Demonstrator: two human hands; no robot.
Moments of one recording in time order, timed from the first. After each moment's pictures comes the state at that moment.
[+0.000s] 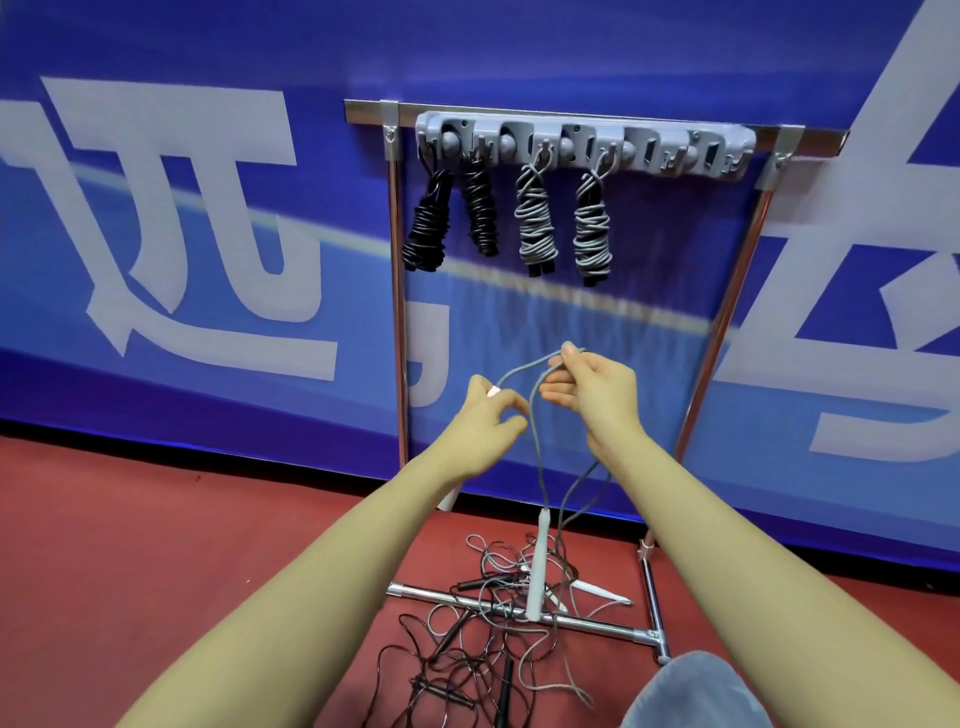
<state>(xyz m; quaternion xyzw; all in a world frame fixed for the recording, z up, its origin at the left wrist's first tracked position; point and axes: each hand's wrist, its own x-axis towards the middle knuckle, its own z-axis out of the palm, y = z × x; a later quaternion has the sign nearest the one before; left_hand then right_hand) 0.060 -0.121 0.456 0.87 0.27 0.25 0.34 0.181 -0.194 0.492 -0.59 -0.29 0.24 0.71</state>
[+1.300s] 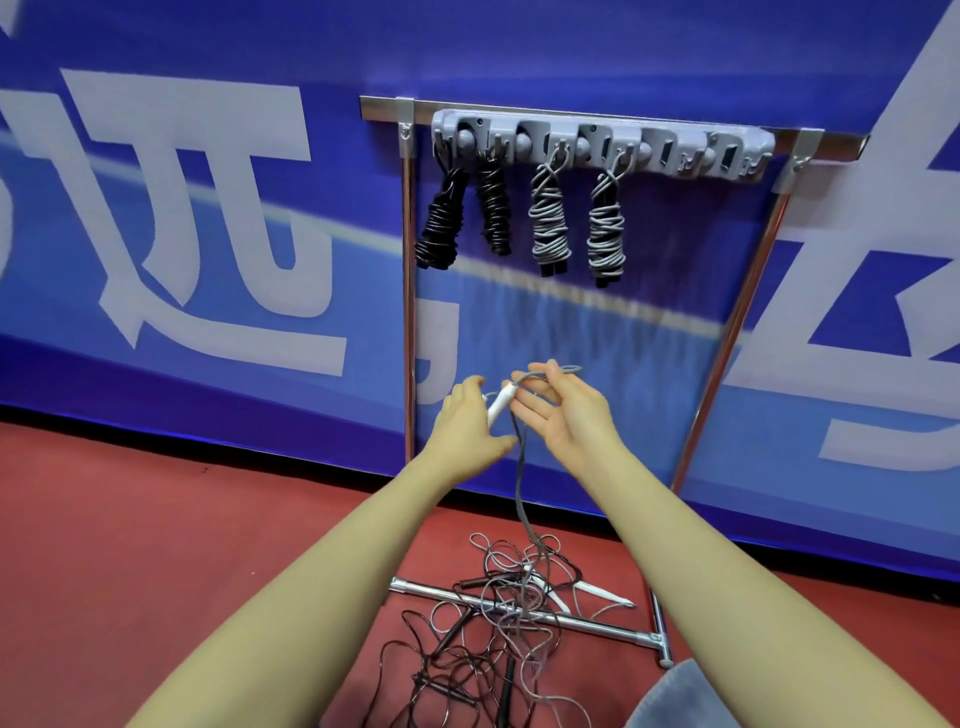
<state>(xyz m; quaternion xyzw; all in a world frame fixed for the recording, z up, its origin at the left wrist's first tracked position) 0.046 -0.109 0.445 0.85 0.38 0.22 0.29 0.154 -0.182 0.477 -0.43 -0.20 0.44 0.76</state>
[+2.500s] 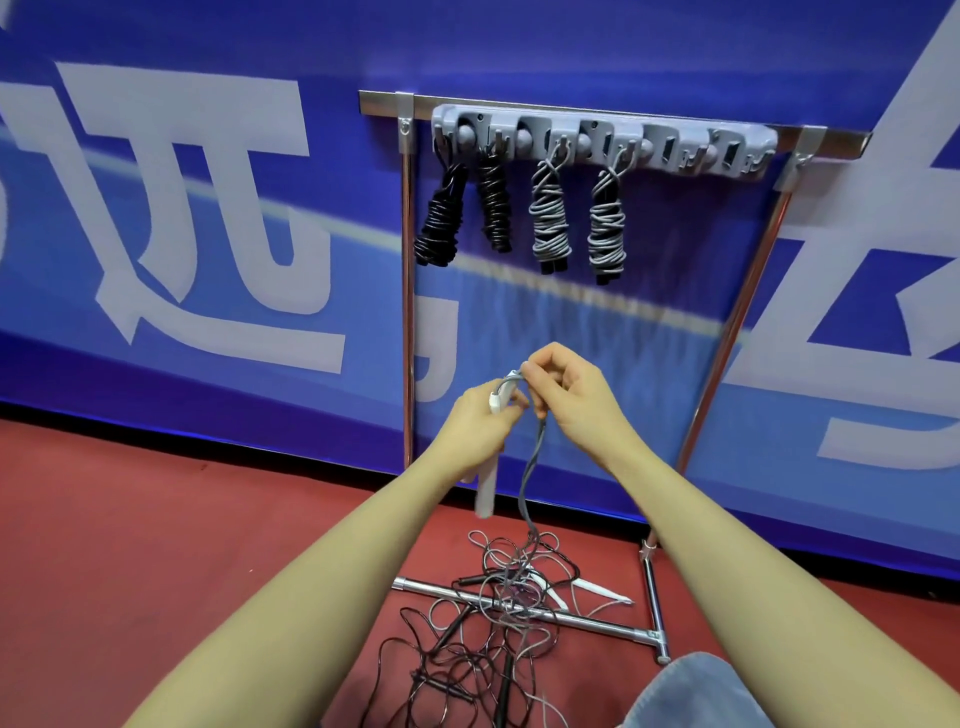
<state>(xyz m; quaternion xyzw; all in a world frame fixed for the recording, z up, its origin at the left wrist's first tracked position) 0.052 -0.122 0.461 0.77 0.33 0.31 0.45 0.163 -0.195 0.491 -0.61 -0.54 0.19 0.55</state>
